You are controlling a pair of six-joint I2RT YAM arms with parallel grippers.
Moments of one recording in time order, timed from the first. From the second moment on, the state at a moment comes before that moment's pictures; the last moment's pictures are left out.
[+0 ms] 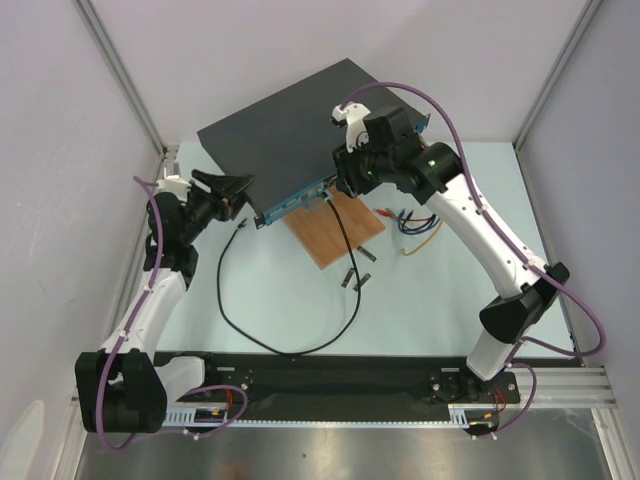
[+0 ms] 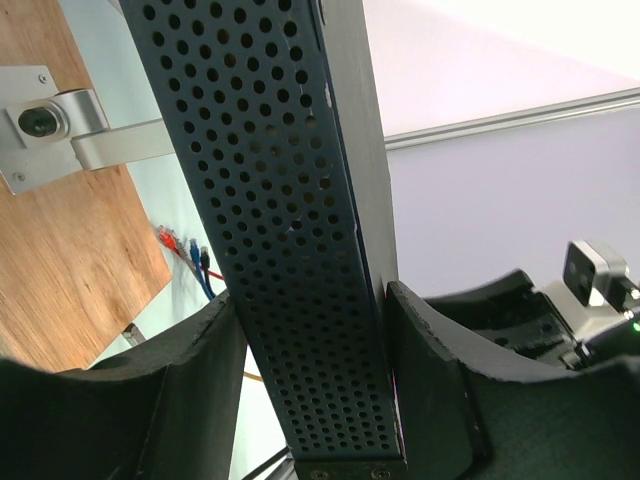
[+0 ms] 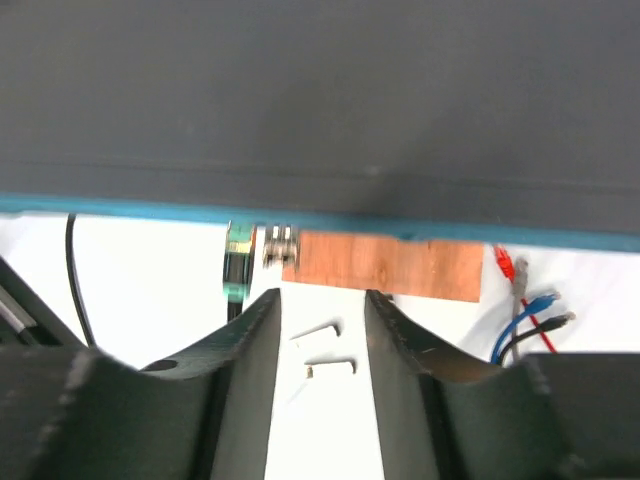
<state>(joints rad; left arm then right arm) -0.01 1.11 0.73 0.35 0.51 -1.30 0.68 1.74 2.03 -0.91 -0.08 0.00</state>
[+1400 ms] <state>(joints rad) -0.01 1.11 0.73 0.35 0.50 -1.30 0.68 1.80 2.10 -0.91 -0.12 0.00</state>
